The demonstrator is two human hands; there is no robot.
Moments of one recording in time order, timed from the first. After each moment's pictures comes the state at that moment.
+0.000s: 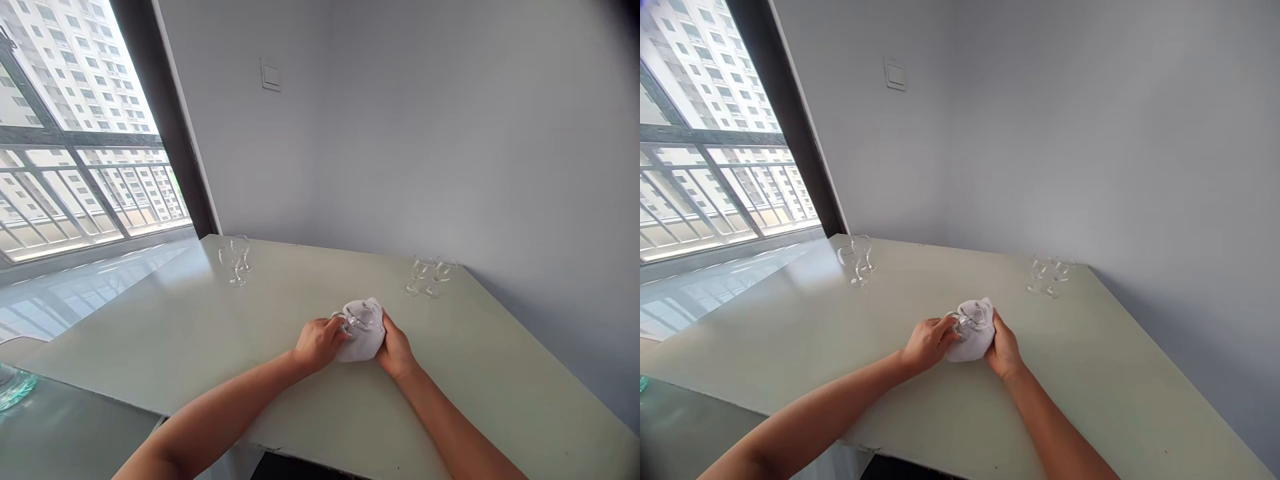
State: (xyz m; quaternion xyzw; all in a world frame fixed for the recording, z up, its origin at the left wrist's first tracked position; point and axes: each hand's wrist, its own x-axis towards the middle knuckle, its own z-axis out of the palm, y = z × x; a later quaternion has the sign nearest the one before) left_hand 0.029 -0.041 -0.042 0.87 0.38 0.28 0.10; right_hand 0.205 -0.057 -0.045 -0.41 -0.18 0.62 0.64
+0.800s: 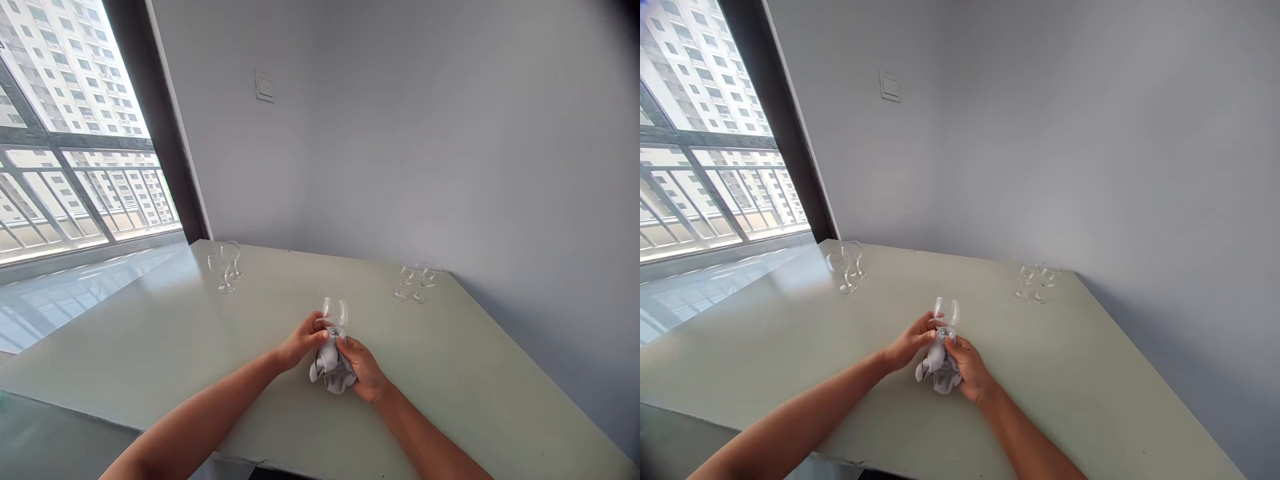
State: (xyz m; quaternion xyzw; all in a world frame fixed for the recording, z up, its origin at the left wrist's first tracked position) left_hand 0.020 -0.026 -0.044 0.61 0.23 0.36 0.67; right_hand 0.165 -0.085 -0.046 -0.33 -0.34 0.71 0.52
